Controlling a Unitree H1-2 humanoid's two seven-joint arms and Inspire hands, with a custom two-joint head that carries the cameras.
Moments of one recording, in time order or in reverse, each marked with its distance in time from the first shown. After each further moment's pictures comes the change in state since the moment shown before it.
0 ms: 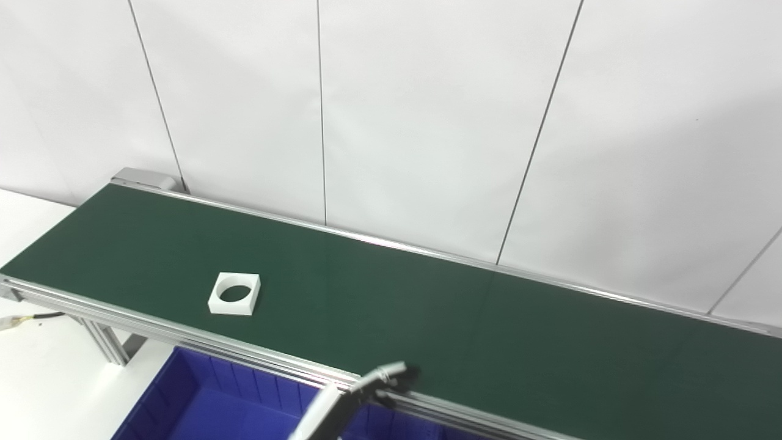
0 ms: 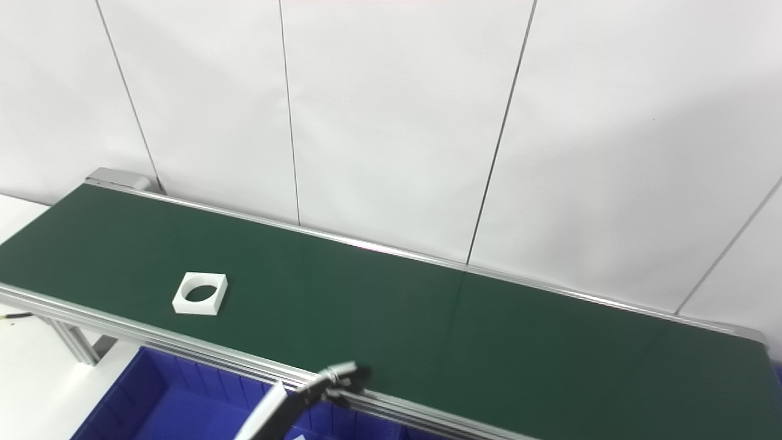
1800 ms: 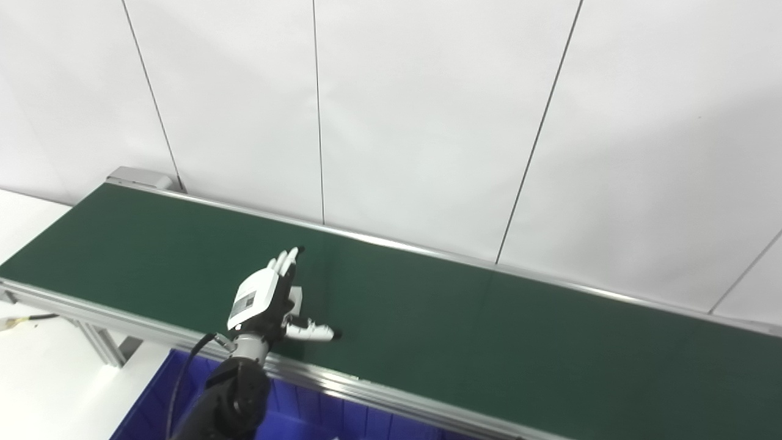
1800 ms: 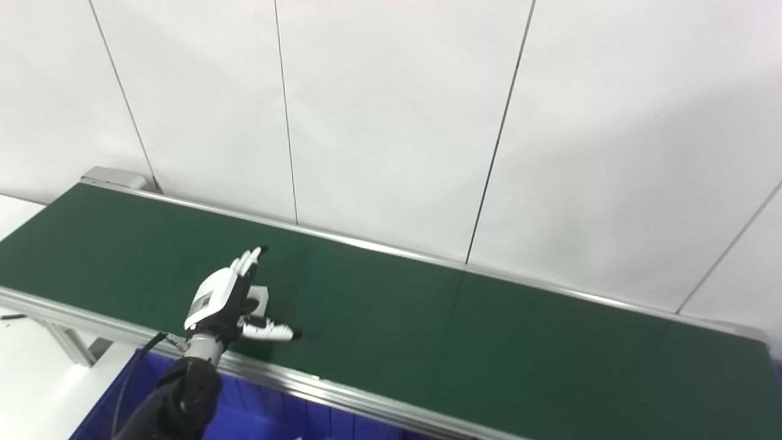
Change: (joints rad) left arm -0.414 0.220 0.078 0.316 0.217 0.511 0.094; right arm -0.034 0.004 0.000 0.043 -0.016 -0.025 -0.007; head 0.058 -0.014
